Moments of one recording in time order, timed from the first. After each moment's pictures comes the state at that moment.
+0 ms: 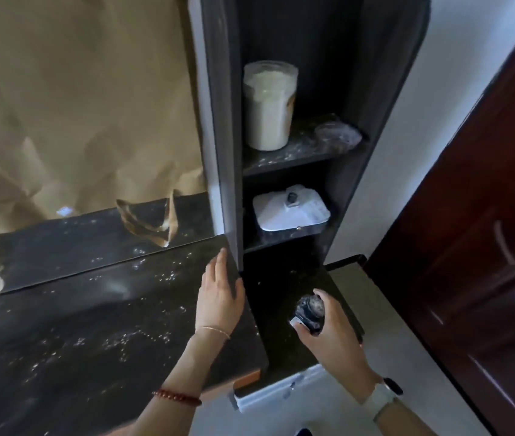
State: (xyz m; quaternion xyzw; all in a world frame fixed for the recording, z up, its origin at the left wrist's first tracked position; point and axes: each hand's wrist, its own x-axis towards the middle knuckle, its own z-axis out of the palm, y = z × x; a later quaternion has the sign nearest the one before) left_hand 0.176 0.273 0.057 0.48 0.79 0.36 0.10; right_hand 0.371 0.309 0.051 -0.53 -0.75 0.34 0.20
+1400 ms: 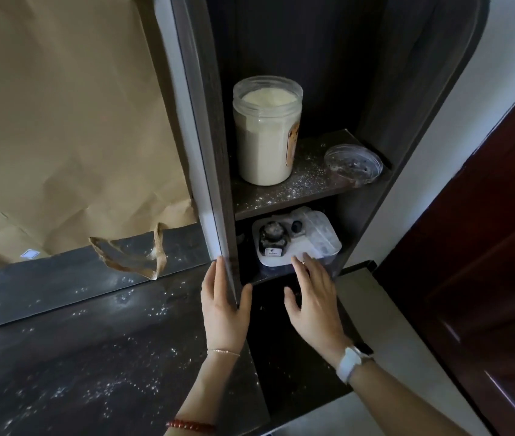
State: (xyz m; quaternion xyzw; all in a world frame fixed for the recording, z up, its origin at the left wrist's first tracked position) left_hand 0.165 0.360 0.044 0.39 0.76 0.51 0.08; right_hand 0.297 0.435 0.046 -0.45 -0.85 0.15 0.24
